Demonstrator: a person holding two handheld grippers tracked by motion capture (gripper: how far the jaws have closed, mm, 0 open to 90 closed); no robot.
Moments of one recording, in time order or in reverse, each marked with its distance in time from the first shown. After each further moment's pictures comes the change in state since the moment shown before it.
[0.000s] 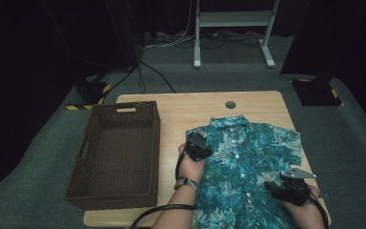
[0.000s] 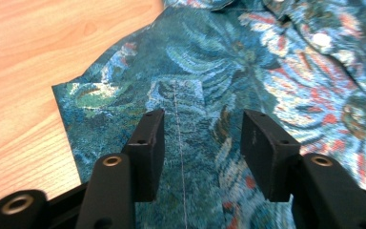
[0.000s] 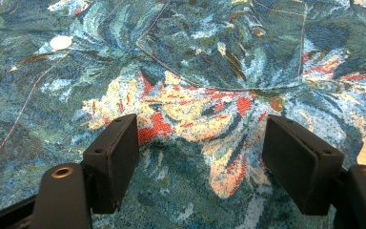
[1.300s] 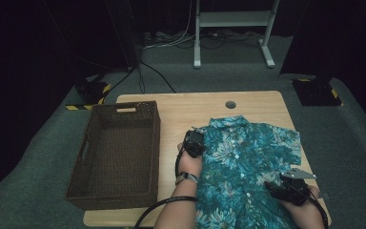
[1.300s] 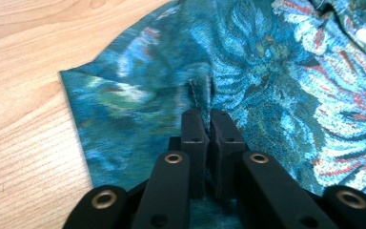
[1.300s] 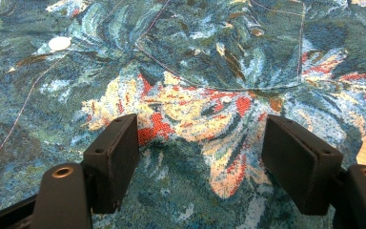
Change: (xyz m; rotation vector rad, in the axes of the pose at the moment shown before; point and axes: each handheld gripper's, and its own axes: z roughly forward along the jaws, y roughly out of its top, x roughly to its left) left arm 0.014 0.001 0.014 0.047 -0.011 -0.069; right arm 0.000 0.000 0.000 -0.001 0.000 0.001
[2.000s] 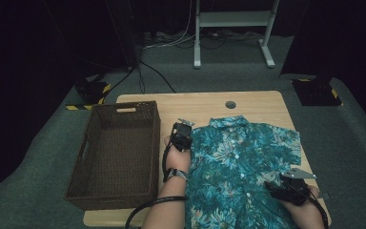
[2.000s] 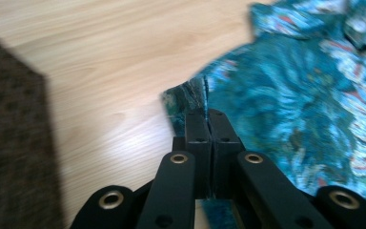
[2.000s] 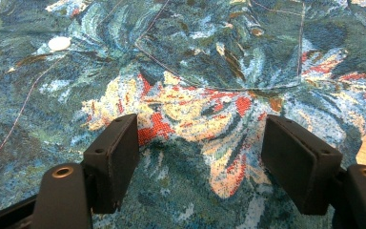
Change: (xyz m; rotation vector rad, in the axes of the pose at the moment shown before) left arm 0.036 0.016 -0.065 -0.019 0.163 -0.033; right arm 0.000 0.000 0.000 0.001 -0.002 0.001
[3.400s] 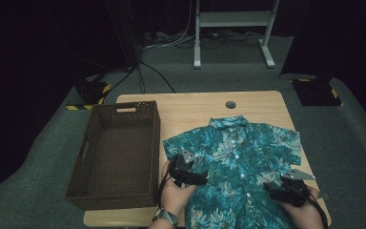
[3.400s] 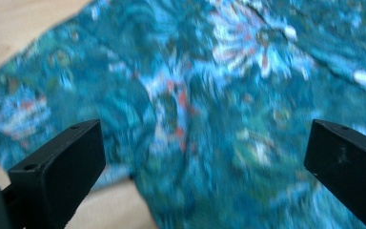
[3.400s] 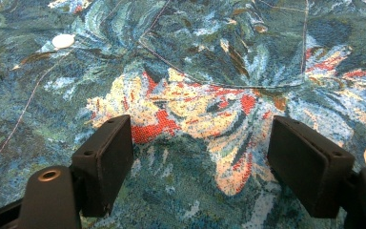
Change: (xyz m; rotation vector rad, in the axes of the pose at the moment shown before) left arm -0.037 -0.103 -0.044 -0.082 -0.294 0.107; right arm 0.003 -0.002 -0.001 0.002 -0.002 0.000
